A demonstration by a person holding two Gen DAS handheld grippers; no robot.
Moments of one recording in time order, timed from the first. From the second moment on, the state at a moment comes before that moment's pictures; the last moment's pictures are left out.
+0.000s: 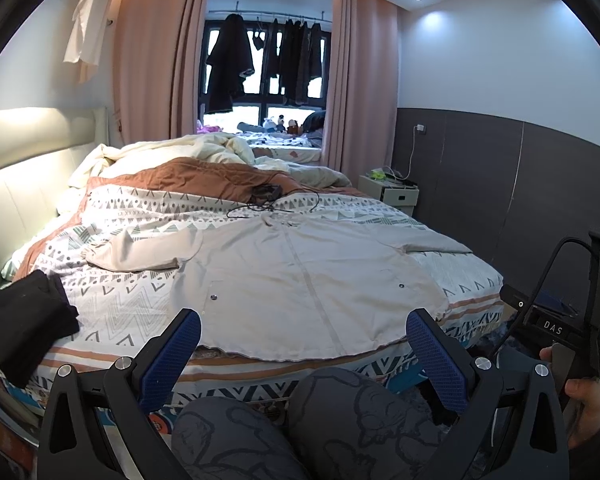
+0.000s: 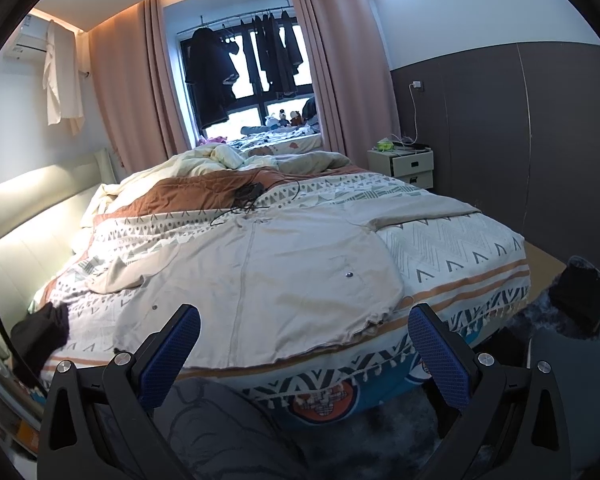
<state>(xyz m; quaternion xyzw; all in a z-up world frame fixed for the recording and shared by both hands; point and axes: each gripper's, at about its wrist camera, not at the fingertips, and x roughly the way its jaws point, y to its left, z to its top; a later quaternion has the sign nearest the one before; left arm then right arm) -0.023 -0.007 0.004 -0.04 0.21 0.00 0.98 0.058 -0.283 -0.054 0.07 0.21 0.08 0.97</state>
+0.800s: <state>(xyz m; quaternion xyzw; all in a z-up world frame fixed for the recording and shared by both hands) -0.021 -0.001 0.000 -0.04 0.22 0.01 0.97 0.060 -0.280 -0.057 0.08 0.22 0.08 0.97</state>
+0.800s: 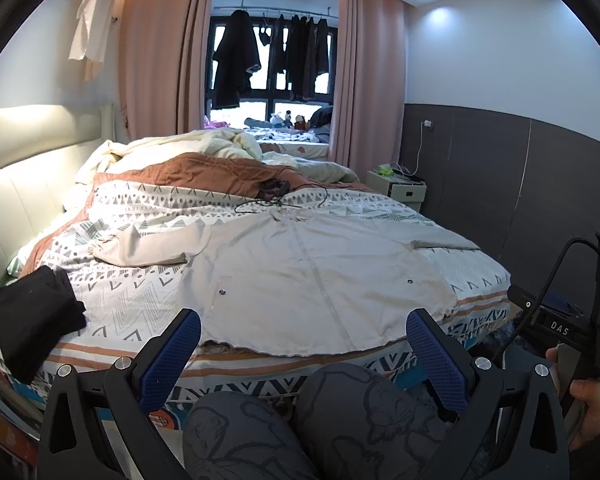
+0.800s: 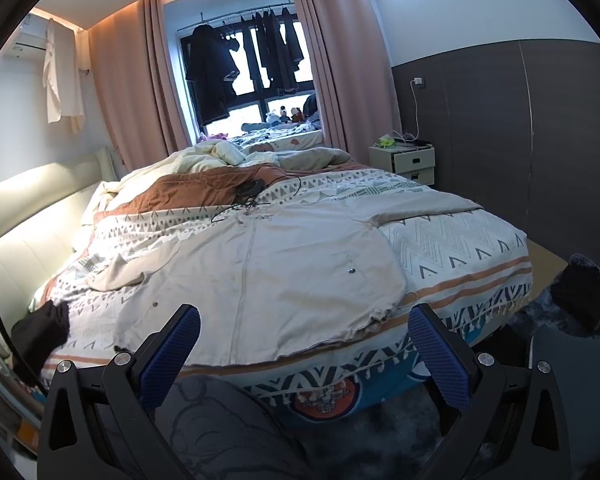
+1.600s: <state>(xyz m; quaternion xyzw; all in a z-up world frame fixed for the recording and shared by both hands) 0.068 0.066 -0.005 -0.05 0.24 0.07 0.97 0.187 -0.215 -0.055 0.07 0.24 0.12 0.96</state>
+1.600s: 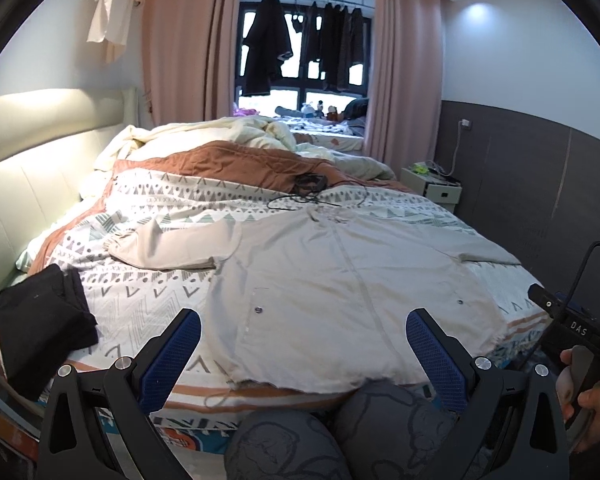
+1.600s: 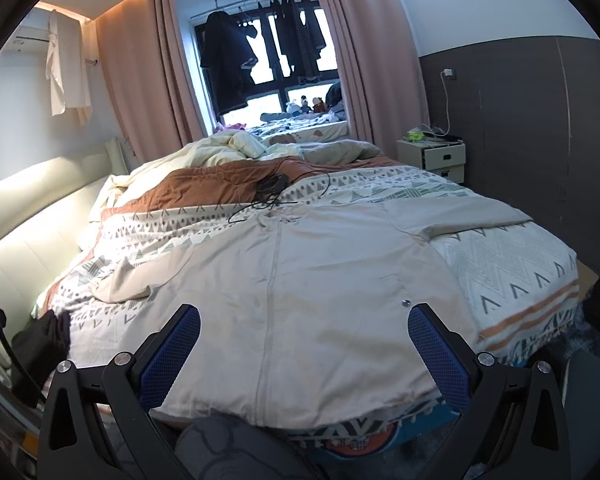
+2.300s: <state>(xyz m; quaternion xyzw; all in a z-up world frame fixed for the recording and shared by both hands) 0.159 0.183 -0.031 -0.12 0.28 0.15 0.94 0.302 -0.099 -0.053 0.06 0.25 0.18 0.95</state>
